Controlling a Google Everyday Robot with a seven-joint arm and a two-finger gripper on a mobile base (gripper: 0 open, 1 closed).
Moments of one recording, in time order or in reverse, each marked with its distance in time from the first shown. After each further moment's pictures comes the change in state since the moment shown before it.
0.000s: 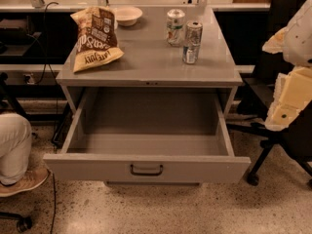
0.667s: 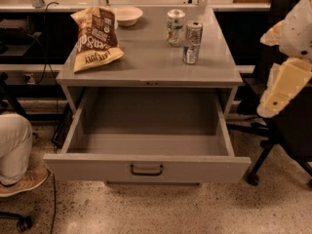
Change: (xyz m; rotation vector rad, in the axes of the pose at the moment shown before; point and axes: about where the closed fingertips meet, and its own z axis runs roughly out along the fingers) arm -0.002 -0.028 0.009 0.034 -0.057 0.029
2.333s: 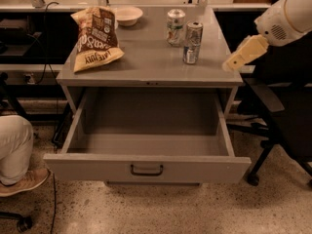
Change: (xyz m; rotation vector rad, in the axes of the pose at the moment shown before) arm -0.021 -0.143 0.068 0.192 -0.300 0.311
